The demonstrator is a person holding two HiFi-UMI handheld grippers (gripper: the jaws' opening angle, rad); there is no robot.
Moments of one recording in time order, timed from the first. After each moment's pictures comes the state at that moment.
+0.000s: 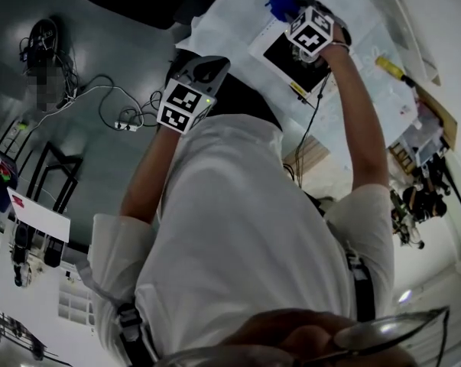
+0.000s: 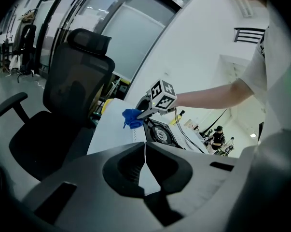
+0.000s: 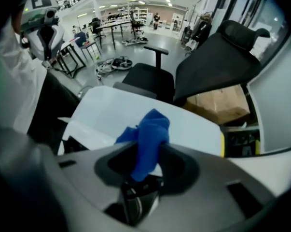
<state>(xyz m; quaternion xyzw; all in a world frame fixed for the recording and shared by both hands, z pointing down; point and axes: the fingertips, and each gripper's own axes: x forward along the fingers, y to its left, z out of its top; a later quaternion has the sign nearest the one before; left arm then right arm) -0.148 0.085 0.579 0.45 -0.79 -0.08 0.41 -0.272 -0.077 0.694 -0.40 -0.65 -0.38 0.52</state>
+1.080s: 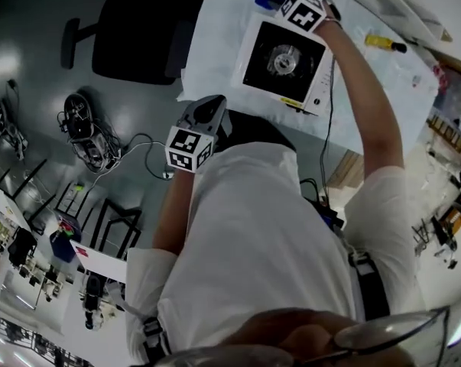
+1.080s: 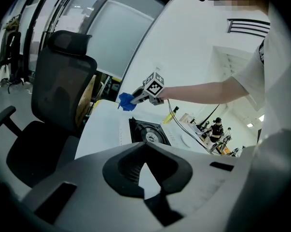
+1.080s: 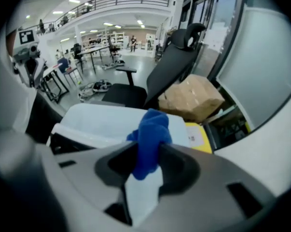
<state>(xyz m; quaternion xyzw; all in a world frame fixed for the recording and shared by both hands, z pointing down) -0.139 0.024 0.563 0.48 -0.77 -0.04 0.41 -0.351 -0.185 0.656 -0.34 -0.77 -0.28 0.45</state>
